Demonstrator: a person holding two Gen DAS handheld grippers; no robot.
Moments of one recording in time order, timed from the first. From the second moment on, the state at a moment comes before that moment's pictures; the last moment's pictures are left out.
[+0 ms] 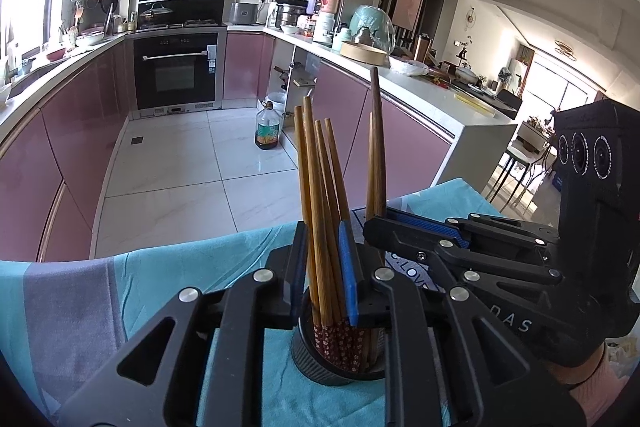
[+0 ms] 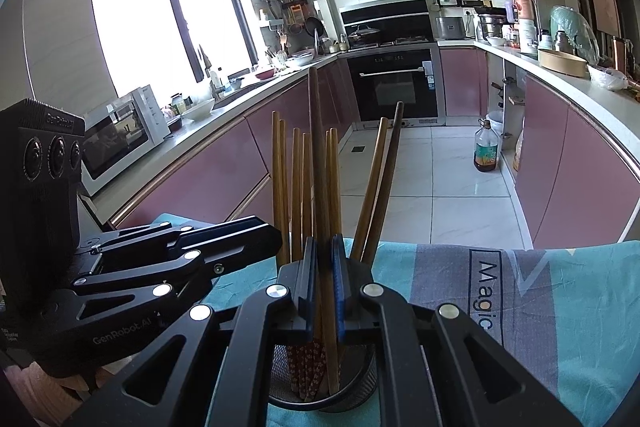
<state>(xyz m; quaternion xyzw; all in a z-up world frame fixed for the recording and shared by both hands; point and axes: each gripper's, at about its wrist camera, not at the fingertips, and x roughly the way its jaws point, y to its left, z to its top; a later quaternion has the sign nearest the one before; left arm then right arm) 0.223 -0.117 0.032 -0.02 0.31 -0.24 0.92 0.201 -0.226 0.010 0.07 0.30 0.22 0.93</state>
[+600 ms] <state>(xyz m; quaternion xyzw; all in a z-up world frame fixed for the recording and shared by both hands) 0.200 -0.108 0.030 -0.01 0.29 -0.22 0.93 0.188 -0.223 0.007 0.07 0.30 0.22 0.93</state>
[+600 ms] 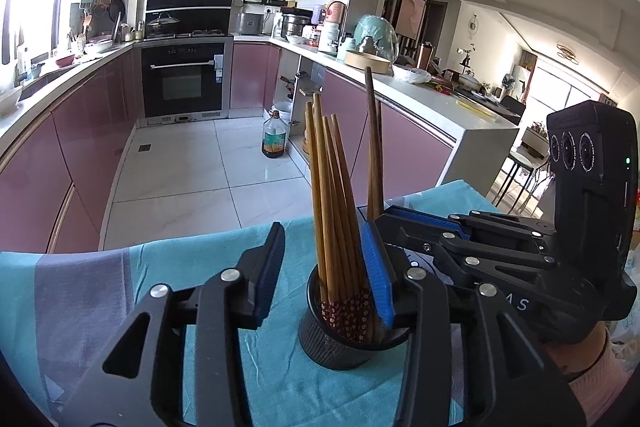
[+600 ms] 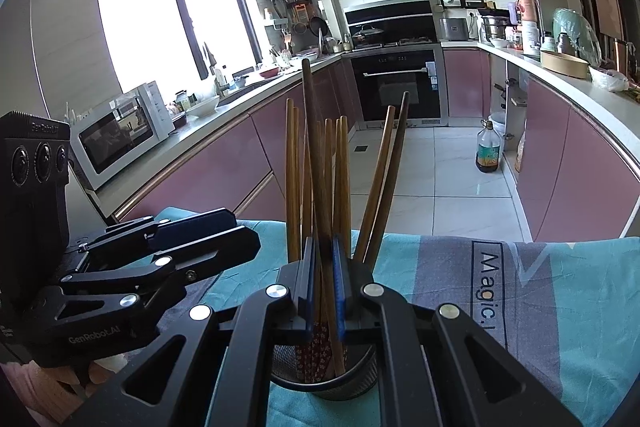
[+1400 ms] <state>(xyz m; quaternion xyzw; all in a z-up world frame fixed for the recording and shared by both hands) 0.137 -0.065 0.013 -0.02 0.24 -0.16 0.96 0.130 -0.219 0.012 0.03 0.25 0.18 0.95</state>
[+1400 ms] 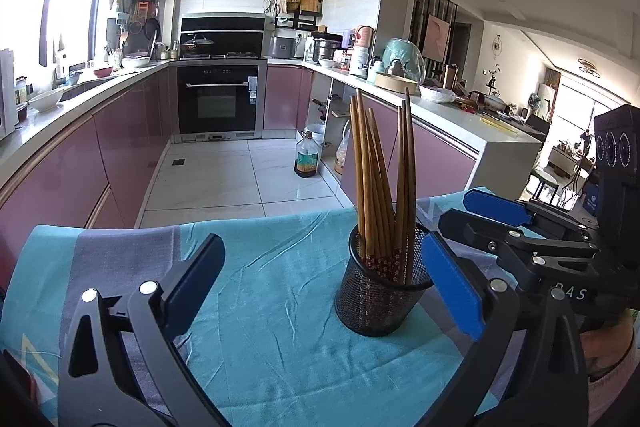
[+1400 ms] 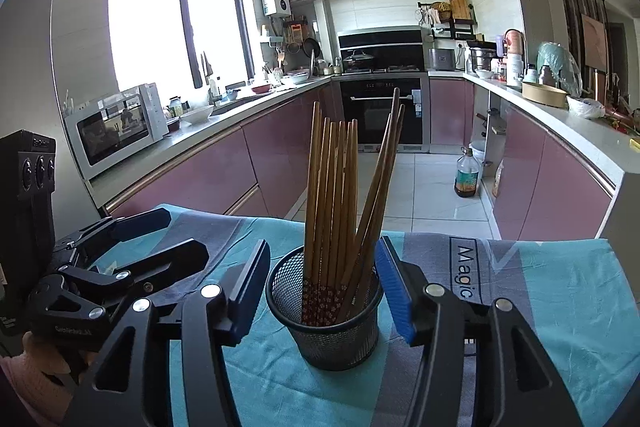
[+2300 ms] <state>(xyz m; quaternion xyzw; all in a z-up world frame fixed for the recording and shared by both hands) 0.023 -0.022 0.007 -0.02 0.14 -0.04 0.99 0.033 -0.199 -0.020 0.02 0.15 0.09 0.98</state>
